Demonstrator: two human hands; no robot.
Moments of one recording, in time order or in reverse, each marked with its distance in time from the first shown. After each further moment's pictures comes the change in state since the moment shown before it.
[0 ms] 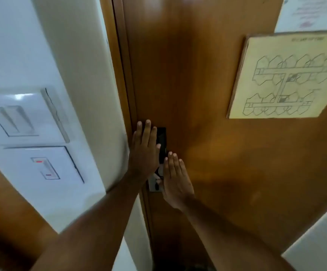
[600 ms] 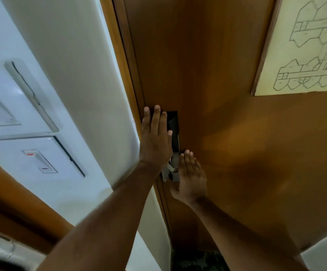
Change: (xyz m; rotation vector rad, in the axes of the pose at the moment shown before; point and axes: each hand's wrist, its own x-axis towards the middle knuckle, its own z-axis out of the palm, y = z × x) left_hand 0.001 0.004 0.011 -0.090 0.033 -0.054; right_hand -0.013 -0.008 0.033 0.292 0.161 0.158
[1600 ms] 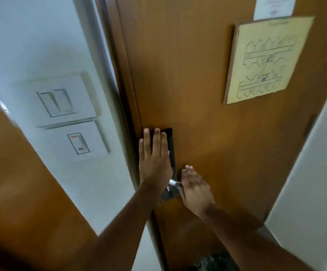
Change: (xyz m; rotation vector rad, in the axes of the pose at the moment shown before) left_hand -0.107 0.052 -0.091 0.109 -0.003 0.166; right_hand -0.123 -0.038 -0.075 -0.291 -0.086 0.079
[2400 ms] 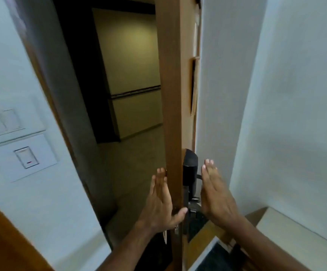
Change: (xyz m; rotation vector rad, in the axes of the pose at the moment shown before) left_hand -0.164 0.102 -0.059 -0.772 -0.107 0.609; right_hand -0.250 -0.021 -0.181 -0.055 0.351 0.432
